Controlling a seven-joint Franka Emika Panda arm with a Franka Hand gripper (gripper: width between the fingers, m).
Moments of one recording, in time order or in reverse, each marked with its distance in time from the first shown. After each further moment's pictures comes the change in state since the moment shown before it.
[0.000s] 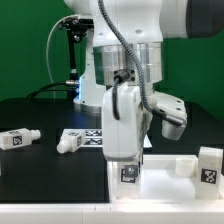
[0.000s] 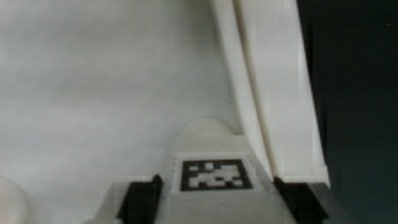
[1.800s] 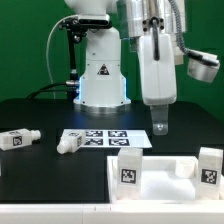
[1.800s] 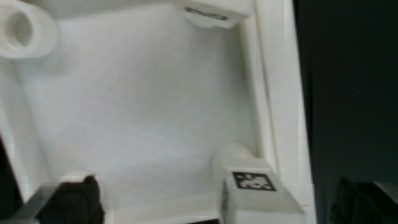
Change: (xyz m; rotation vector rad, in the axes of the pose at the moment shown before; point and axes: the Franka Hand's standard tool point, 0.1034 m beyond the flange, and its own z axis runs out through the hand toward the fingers) arm -0.037 0.042 -0.057 0.003 -0.040 -0.135
